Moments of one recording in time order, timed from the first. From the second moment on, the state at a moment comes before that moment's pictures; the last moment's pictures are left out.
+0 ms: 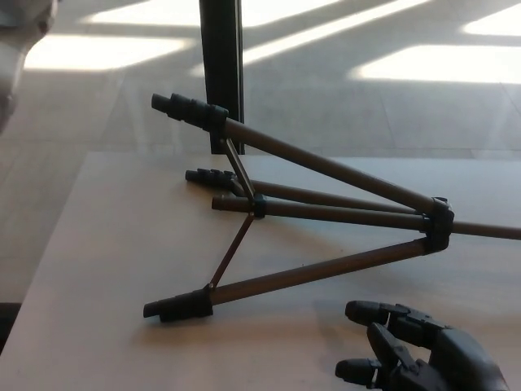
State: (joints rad) left_arm -1.22 0.79 -0.40 -0.02 0.06 0.35 -0.39; right_arm 0.05 -0.15 0.01 -0.35 0.39 0.75 0.09
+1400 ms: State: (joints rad) left_arm -1.29 0.55 -1.08 0.42 0.57 0.28 -0.34; right_arm 0.06 -0.14 0.09 -0.34 0.35 0.75 0.08
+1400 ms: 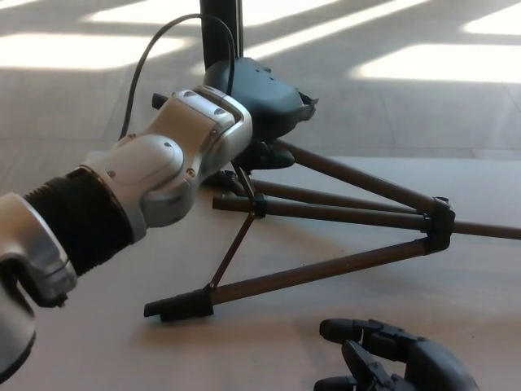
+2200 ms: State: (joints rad) left_arm -1.29 0.27 -1.07 0.70 0.82 0.28 -0.15; right_arm 0.07 -0.12 0.12 -0.30 0.32 0.70 0.07
